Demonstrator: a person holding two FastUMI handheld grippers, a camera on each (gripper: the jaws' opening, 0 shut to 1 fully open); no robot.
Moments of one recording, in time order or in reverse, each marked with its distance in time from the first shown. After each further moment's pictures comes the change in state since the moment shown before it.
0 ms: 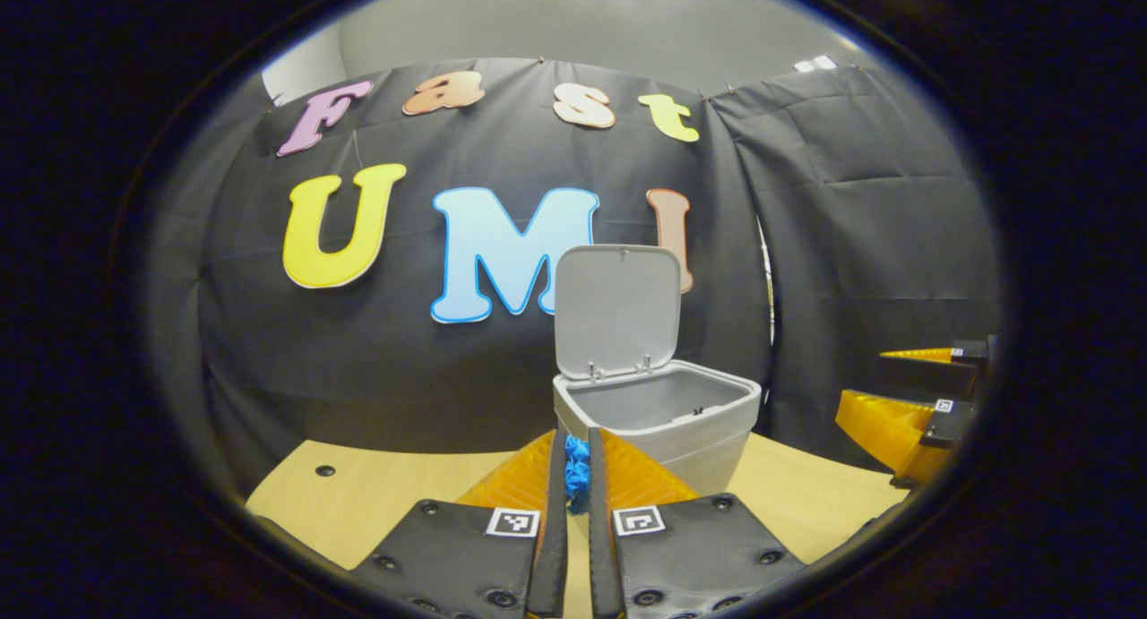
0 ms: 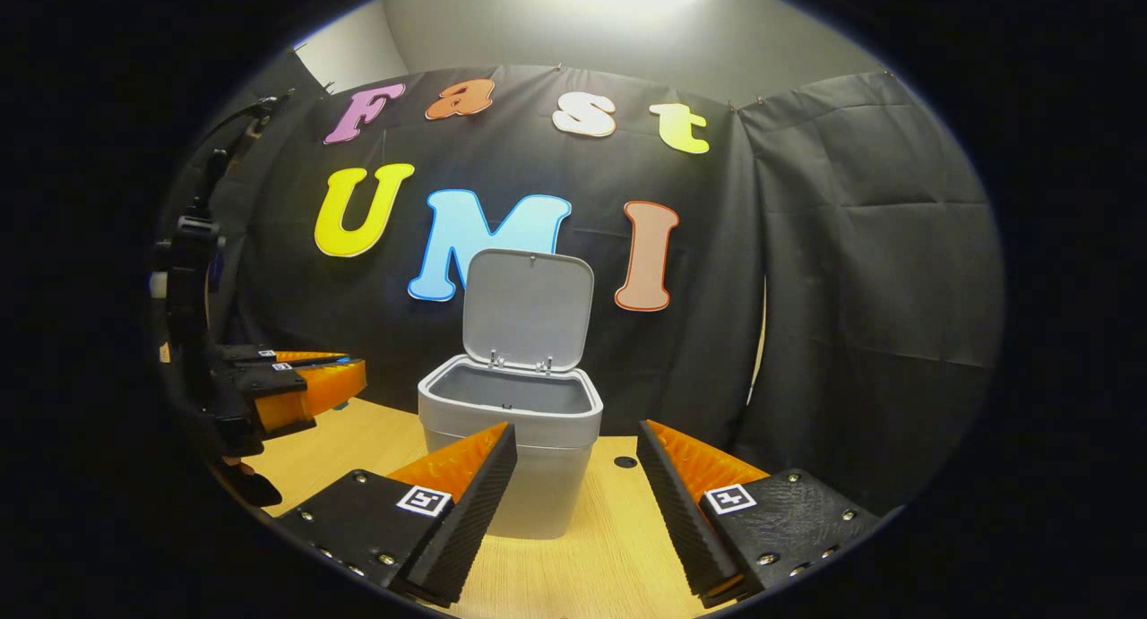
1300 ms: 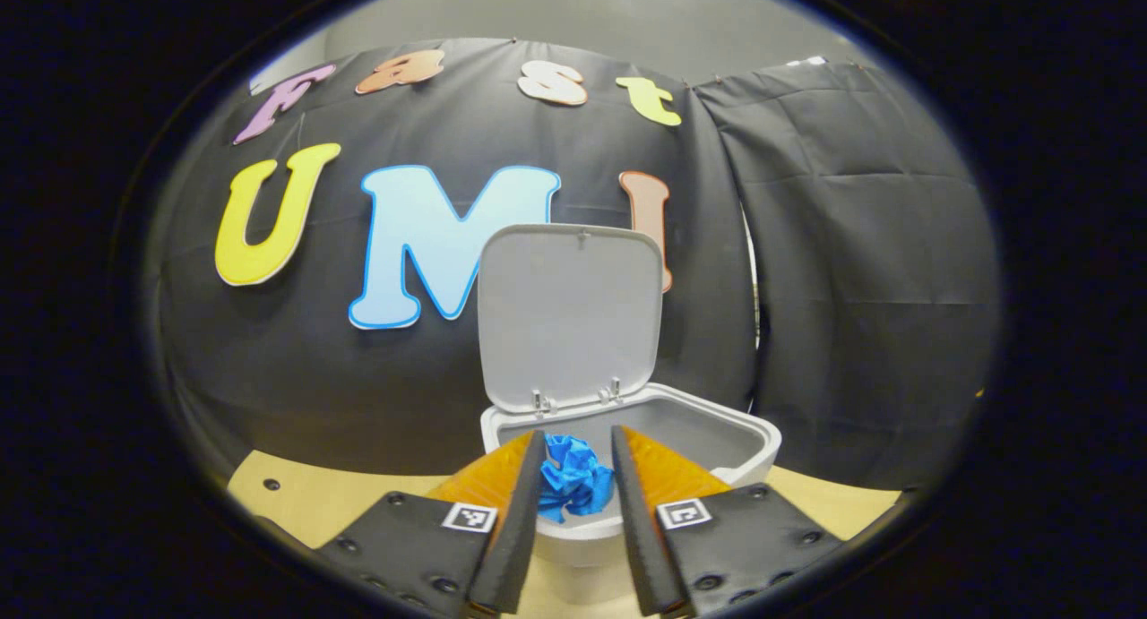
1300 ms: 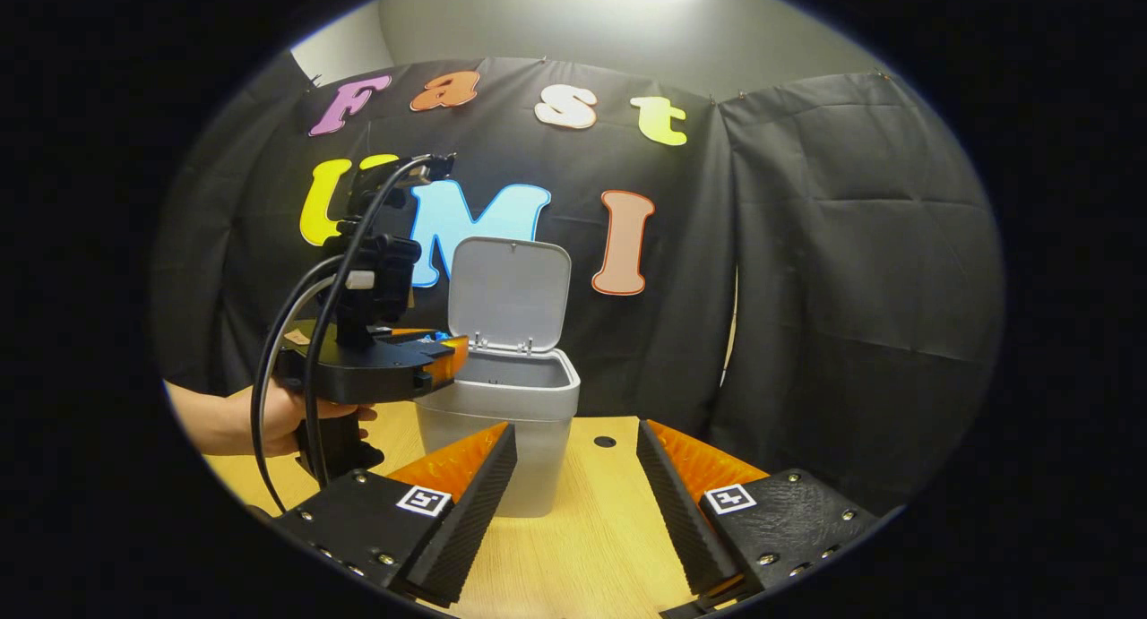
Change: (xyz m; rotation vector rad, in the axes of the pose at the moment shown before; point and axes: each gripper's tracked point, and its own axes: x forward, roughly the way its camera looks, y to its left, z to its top) left arm 0.132 -0.043 -0.004 -0.009 0.021 -0.105; right arm -0.033 -0.009 -0.009 0.010 0.051 -0.068
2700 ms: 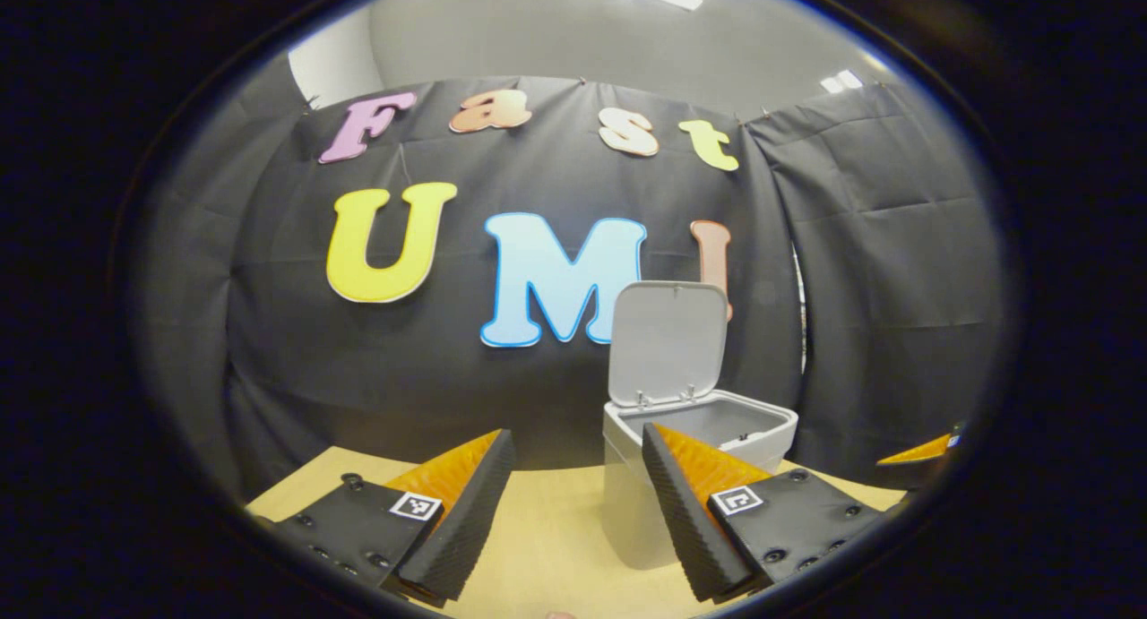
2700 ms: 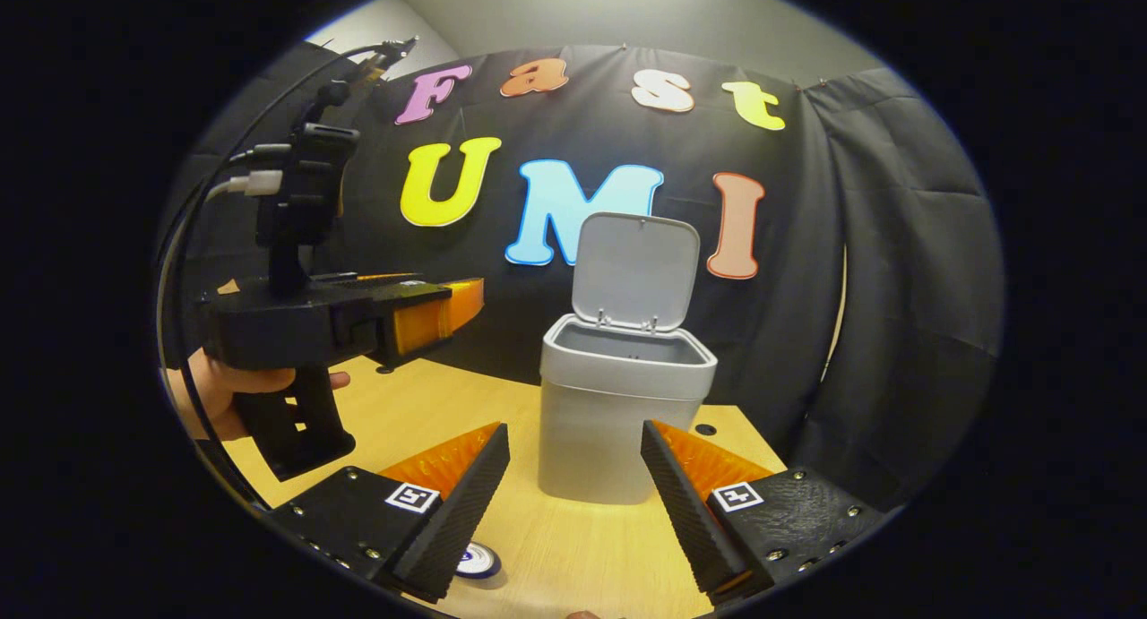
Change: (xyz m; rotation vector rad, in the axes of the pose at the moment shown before) left arm -0.191 0.088 0.030 -0.015 -0.105 0.250; right arm -0.010 0.114 -0.029 -0.038 0.060 0.358
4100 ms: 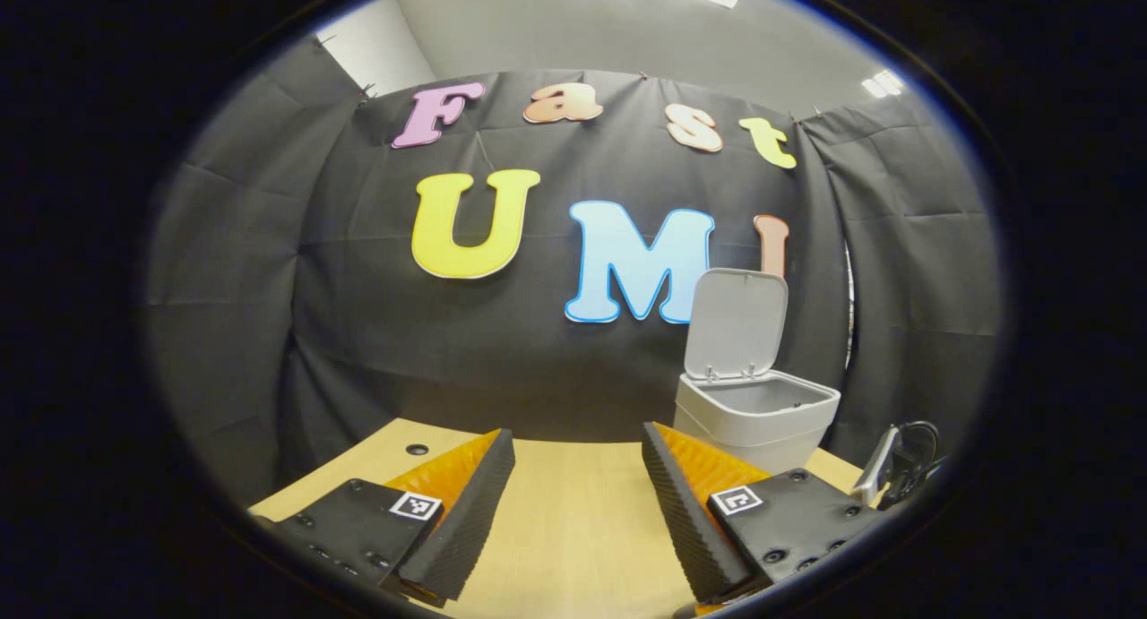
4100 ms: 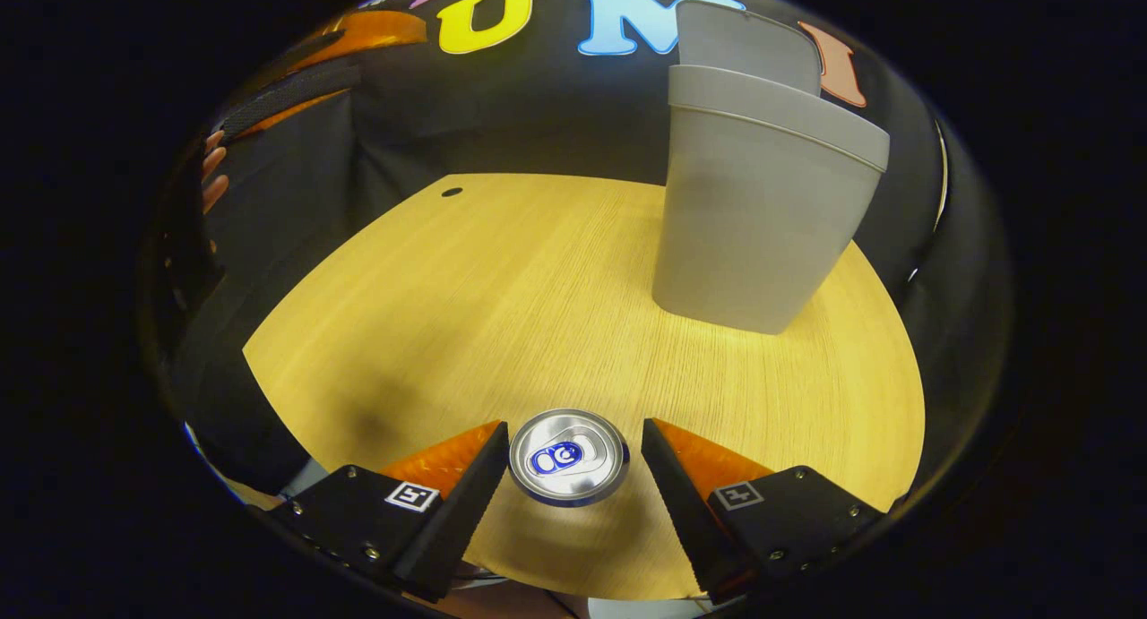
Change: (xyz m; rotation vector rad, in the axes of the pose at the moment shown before) left arm -0.066 0.071 -0.011 -0.053 0.060 0.156; right arm 0.012 0.085 -0.175 0.037 0.647 0.246
